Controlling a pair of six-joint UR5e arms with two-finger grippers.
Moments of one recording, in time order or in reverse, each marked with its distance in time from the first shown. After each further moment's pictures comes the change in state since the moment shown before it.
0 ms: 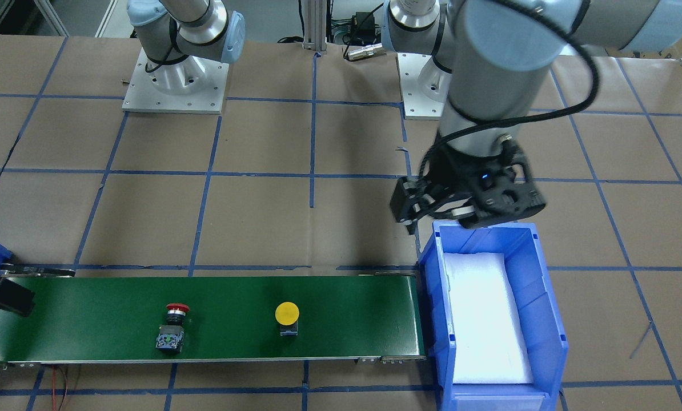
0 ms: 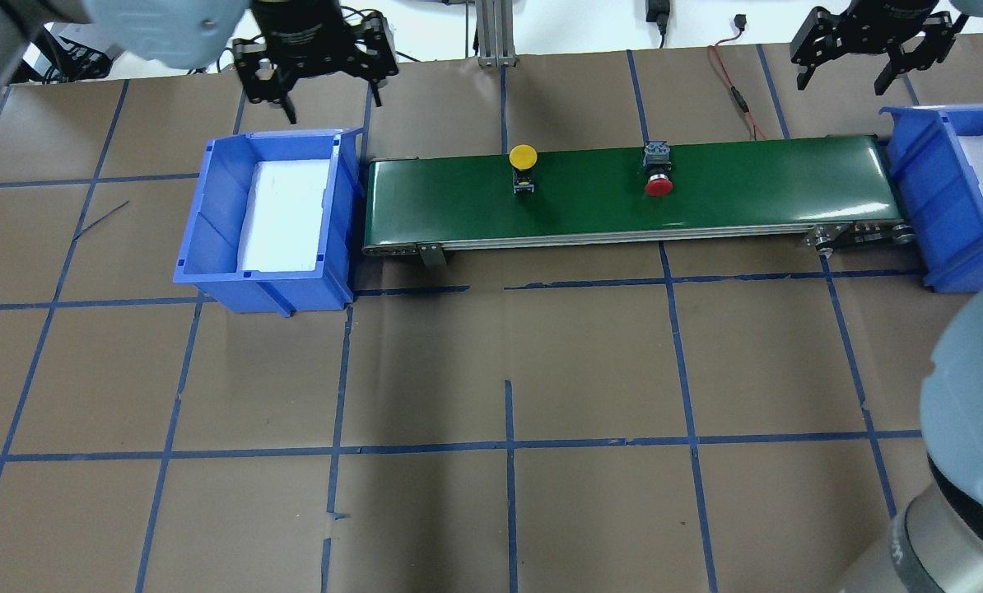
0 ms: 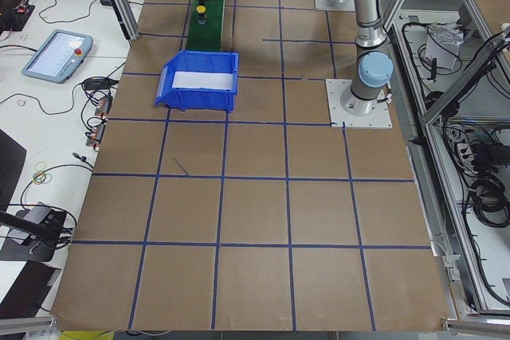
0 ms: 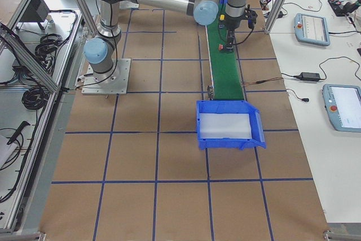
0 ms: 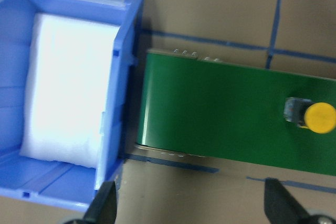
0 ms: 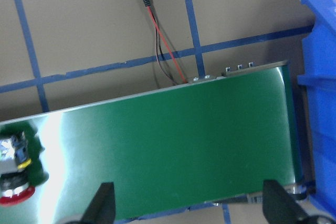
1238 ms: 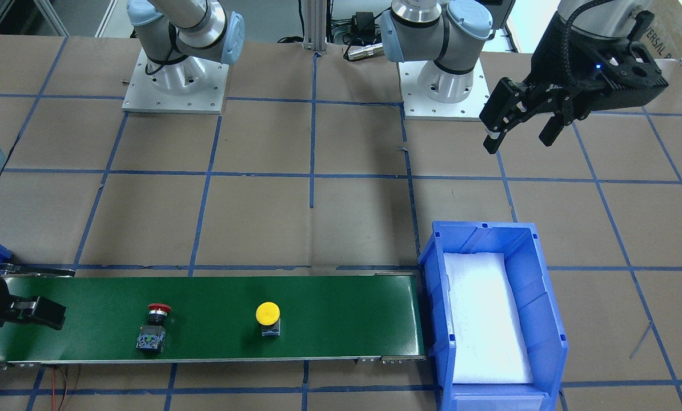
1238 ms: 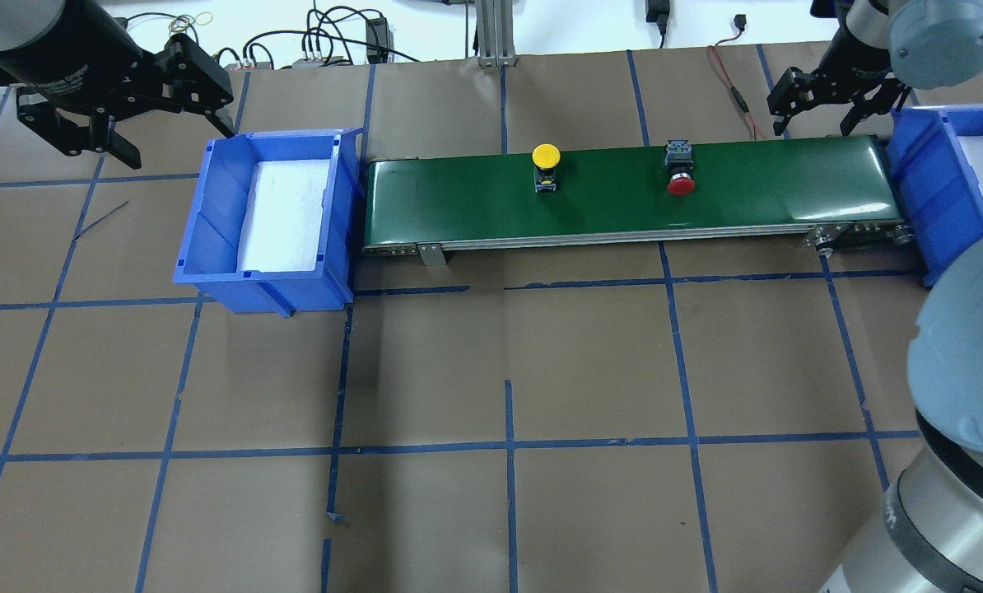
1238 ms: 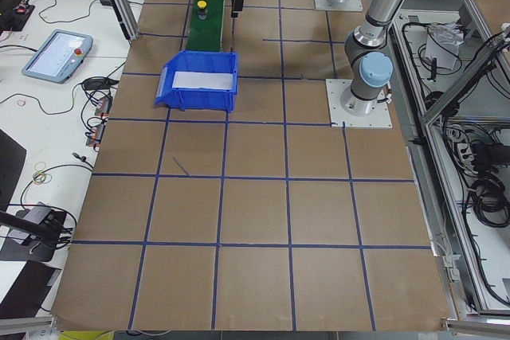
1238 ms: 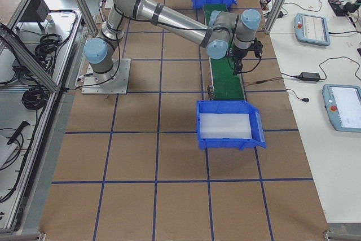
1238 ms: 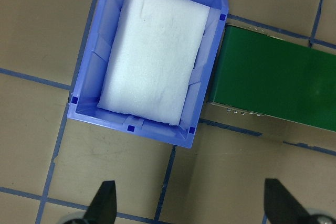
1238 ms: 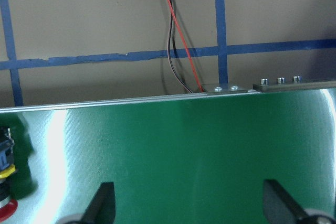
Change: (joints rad) left arm 0.198 0.277 -0.193 -0.015 -0.130 0.198; right arm -0.009 0.043 0.132 -0.149 0.034 -0.138
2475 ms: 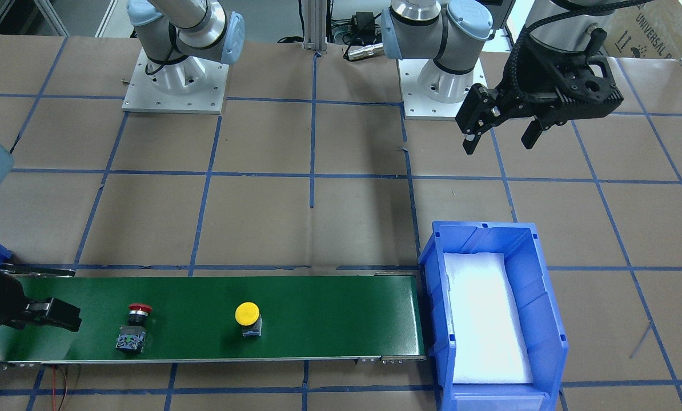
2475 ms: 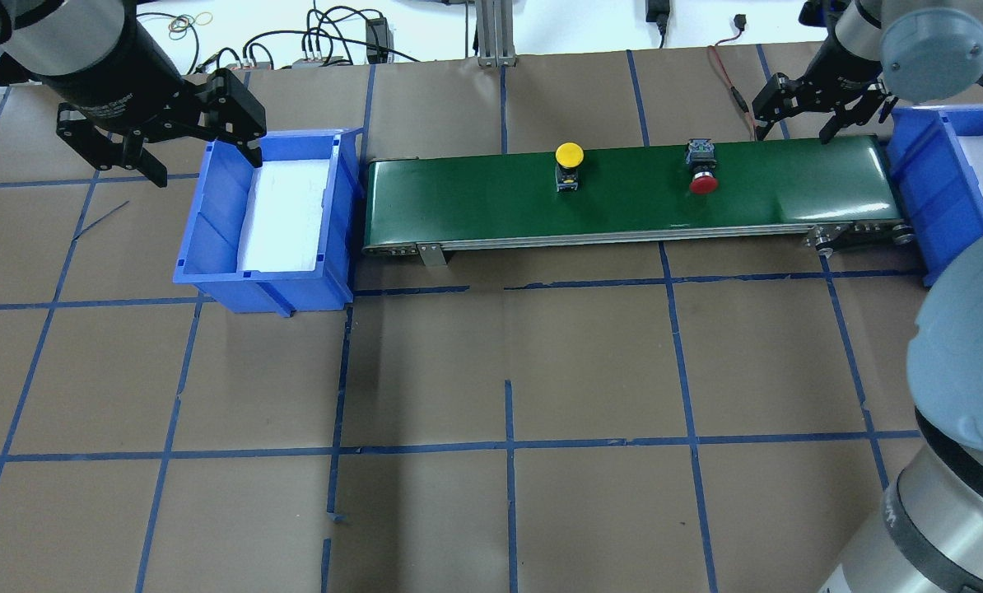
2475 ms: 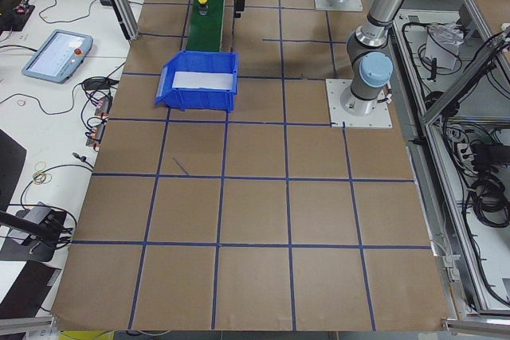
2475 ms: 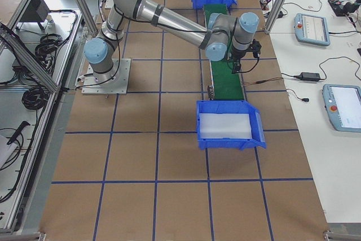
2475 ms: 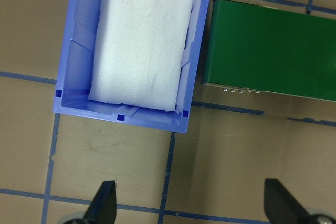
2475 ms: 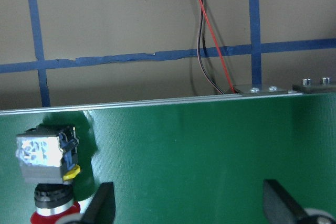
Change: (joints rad) left arm -0.057 -0.010 -0.025 -0.010 0.065 0.049; right arm 0.000 0.004 0.029 -0.028 0.078 0.010
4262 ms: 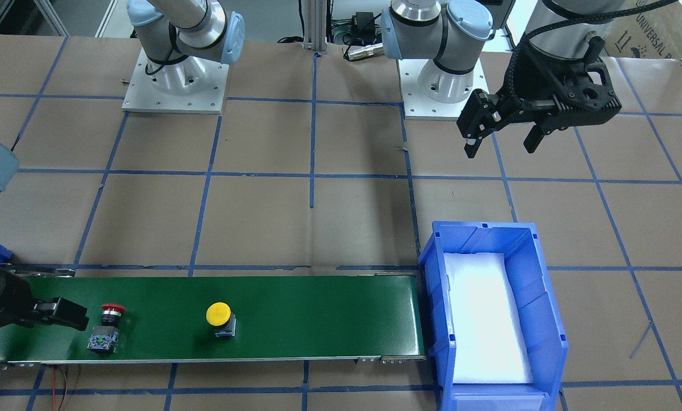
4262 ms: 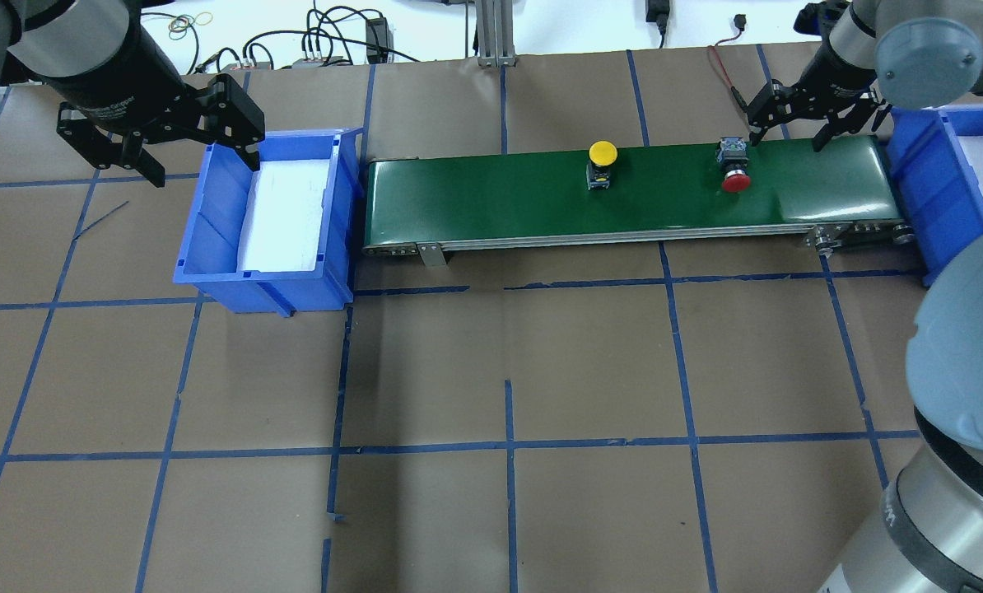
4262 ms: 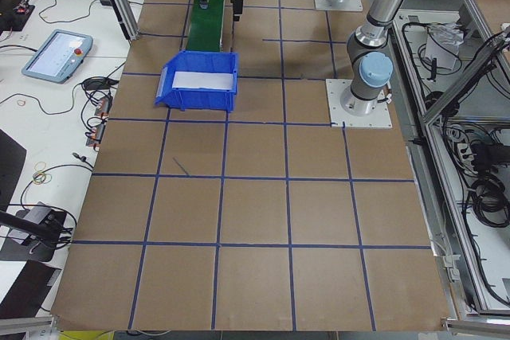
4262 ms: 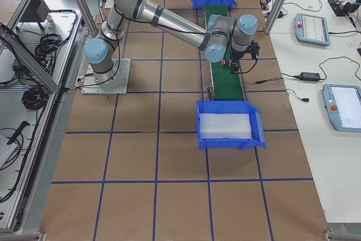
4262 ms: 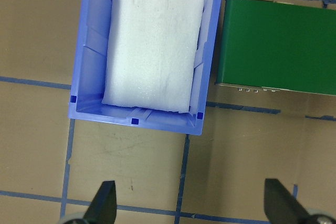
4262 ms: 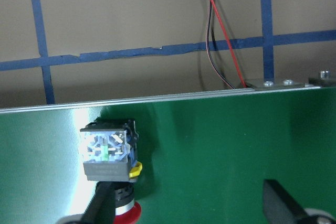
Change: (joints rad) left arm 0.000 -0.011 0.000 0.003 0.007 0.020; right arm 0.001 0.002 0.017 -0.006 0.021 0.013
